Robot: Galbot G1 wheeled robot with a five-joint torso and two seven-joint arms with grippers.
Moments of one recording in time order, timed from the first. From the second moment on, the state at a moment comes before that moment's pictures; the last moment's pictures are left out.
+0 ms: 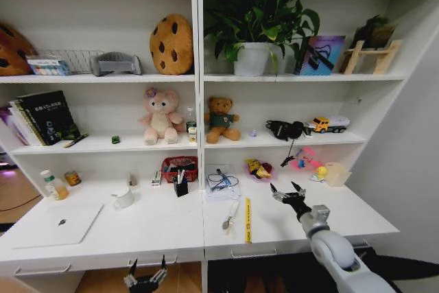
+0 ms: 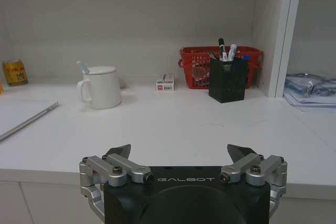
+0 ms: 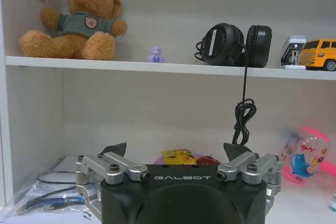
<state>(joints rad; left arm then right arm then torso) 1.95 -1.51 -0.56 -2.03 -0.09 -0.11 -0.15 -1.50 1.00 0.61 2.01 0.52 -0.10 0.10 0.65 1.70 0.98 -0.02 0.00</state>
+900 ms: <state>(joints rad) 1.97 -1.31 -0.92 -2.42 -0.42 0.09 -0.10 -1.78 1.18 0.66 2.25 0.36 0.06 0.01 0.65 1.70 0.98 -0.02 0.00</state>
